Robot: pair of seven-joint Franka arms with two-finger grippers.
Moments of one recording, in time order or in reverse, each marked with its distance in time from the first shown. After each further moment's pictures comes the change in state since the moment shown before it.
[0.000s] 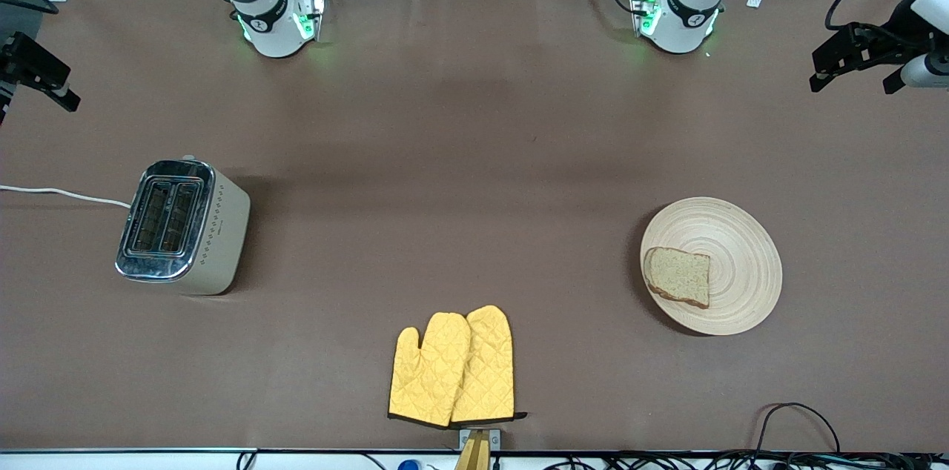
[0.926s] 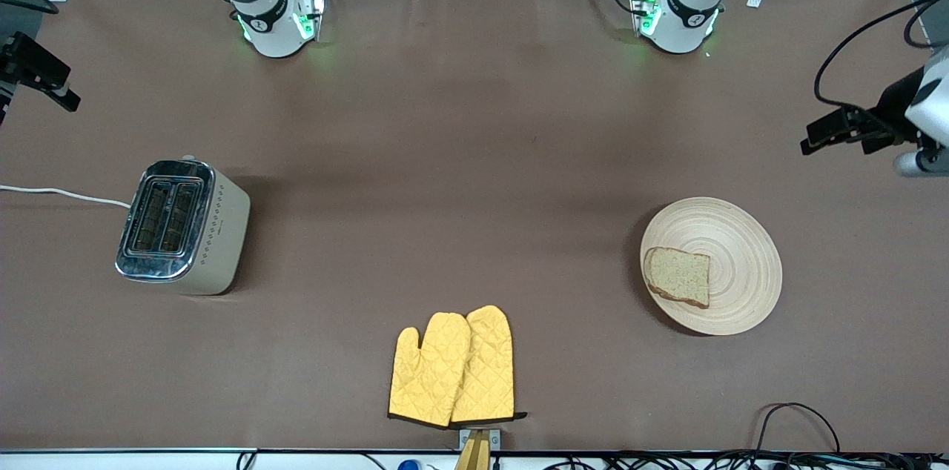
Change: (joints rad) left arm 0.091 0.150 0.003 -0.061 -0.071 0.154 0.001; right arm 0.000 0.000 0.000 0.000 0.000 0.000 0.000
